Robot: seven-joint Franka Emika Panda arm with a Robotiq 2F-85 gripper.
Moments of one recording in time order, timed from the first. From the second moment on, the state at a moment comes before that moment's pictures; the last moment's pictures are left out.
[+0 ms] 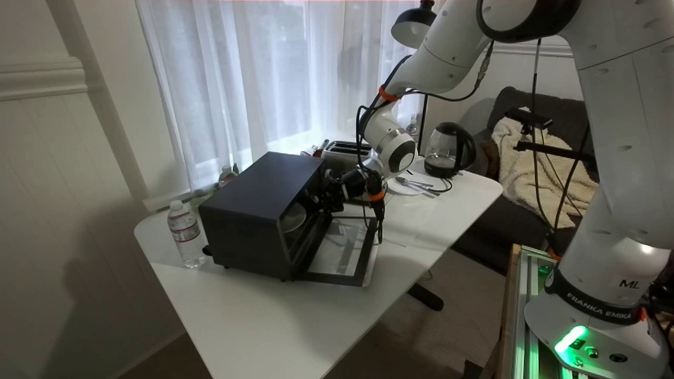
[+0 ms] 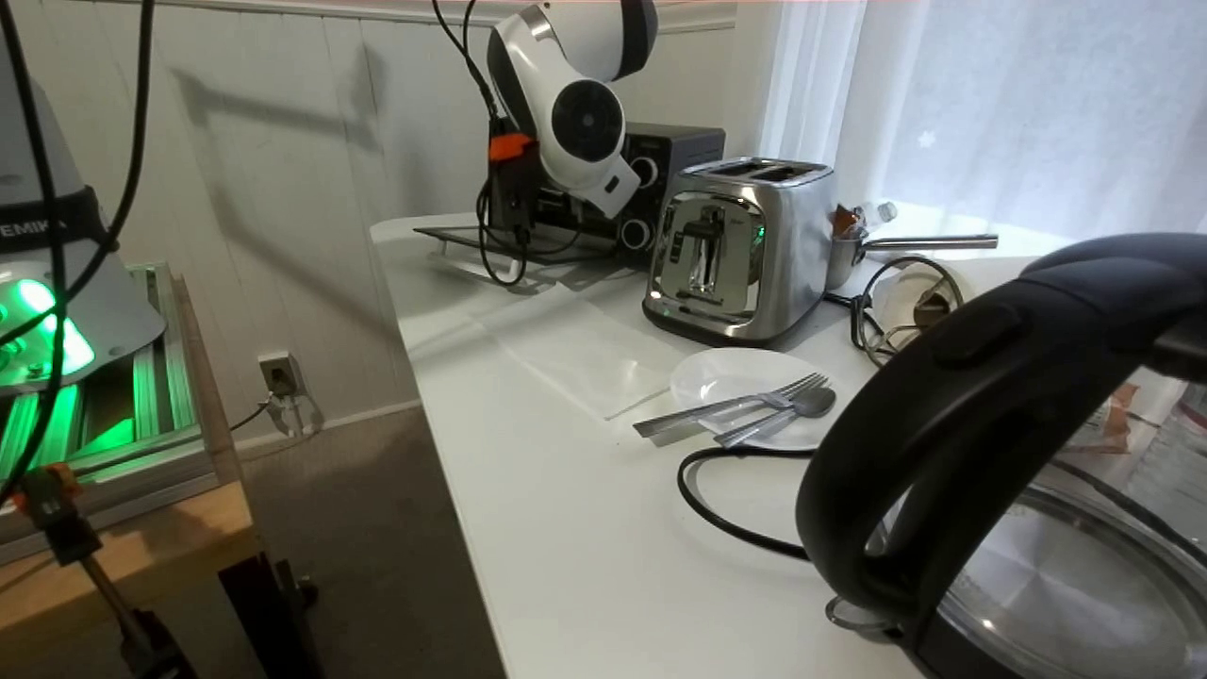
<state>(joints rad) -0.17 0.52 -0.14 -2.16 1.68 1.94 -1.19</state>
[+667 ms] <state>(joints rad) -0.11 0.52 -0.14 -2.16 1.79 2.08 -1.23</state>
